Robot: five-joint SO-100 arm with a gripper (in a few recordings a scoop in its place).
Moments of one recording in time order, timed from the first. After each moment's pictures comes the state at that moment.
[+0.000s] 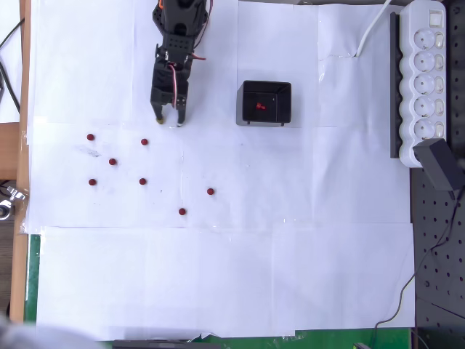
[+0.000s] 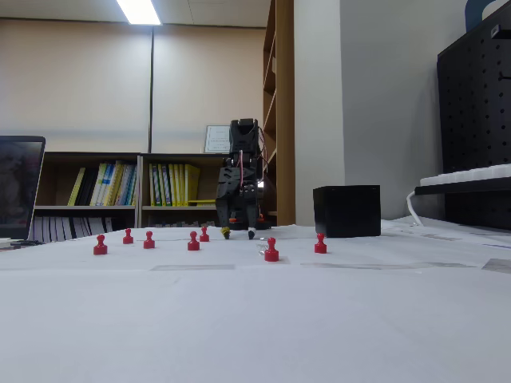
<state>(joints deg) 10.0 62.4 16.0 -3.0 -87.5</state>
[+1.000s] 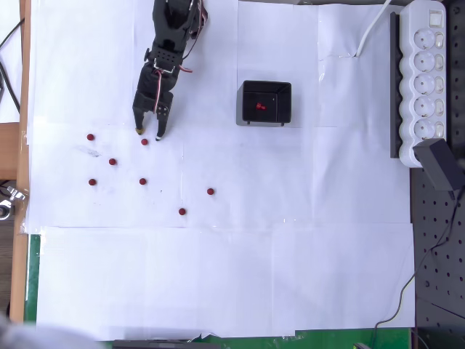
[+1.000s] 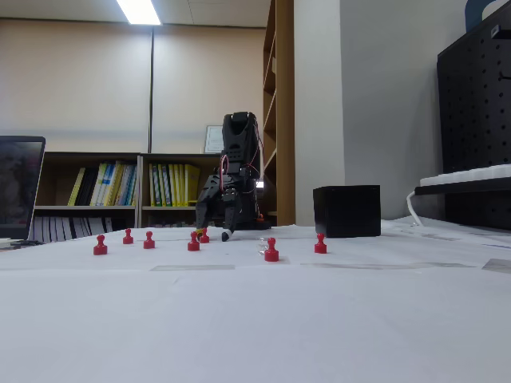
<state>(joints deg) 18.0 83.8 24.5 -23.0 -88.3</state>
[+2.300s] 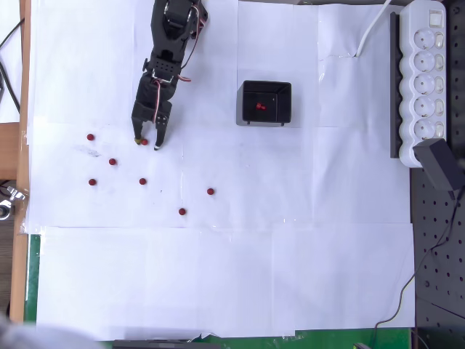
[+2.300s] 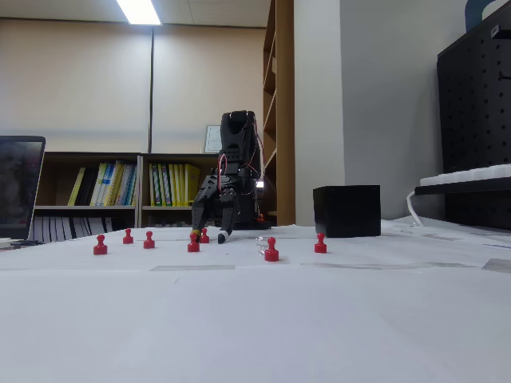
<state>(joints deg) 14.6 89.4 30.1 -23.6 -88.2</state>
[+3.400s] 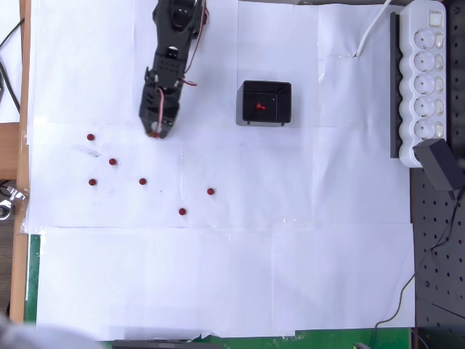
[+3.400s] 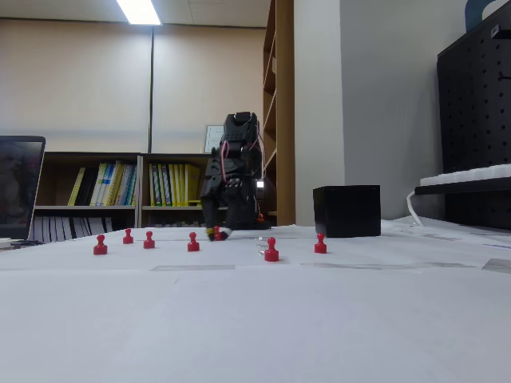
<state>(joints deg) 6.3 73.7 52.6 38.8 -103.4</state>
